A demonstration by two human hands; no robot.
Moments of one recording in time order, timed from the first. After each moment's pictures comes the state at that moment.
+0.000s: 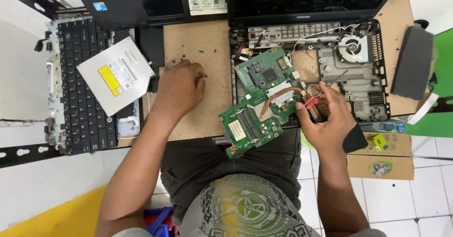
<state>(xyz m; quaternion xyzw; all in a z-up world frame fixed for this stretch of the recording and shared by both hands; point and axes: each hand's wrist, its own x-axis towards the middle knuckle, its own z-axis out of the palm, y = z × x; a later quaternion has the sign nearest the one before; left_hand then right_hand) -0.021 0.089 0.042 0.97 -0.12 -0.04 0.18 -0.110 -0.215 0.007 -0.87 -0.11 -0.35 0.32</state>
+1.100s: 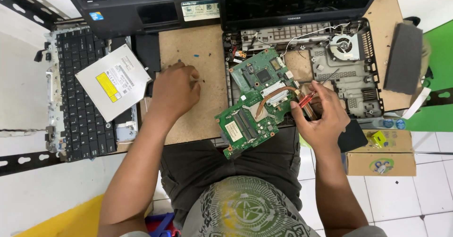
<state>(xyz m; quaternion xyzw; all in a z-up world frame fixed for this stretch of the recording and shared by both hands) -0.026 0.085 0.063 0.97 -0.11 -0.07 0.19 -0.111 -0.213 0.012 -0.86 -0.10 -0.36 0.35</state>
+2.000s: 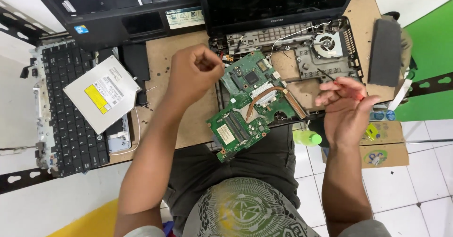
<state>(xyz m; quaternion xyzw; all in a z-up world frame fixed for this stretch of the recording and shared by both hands) -0.012 0.028 0.088 0.80 -0.11 -0.04 0.59 -0.116 -0.261 0.014 -0.56 -0.03 -0.18 0.81</state>
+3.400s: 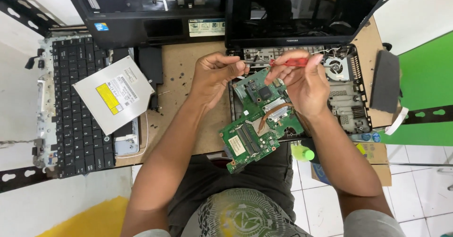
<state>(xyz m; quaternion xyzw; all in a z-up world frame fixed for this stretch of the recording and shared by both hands) 0.023 0.023 0.015 0.37 -0.08 -0.07 0.92 -0.007 -0.168 0.056 -0.60 -0.23 -0.06 0.77</state>
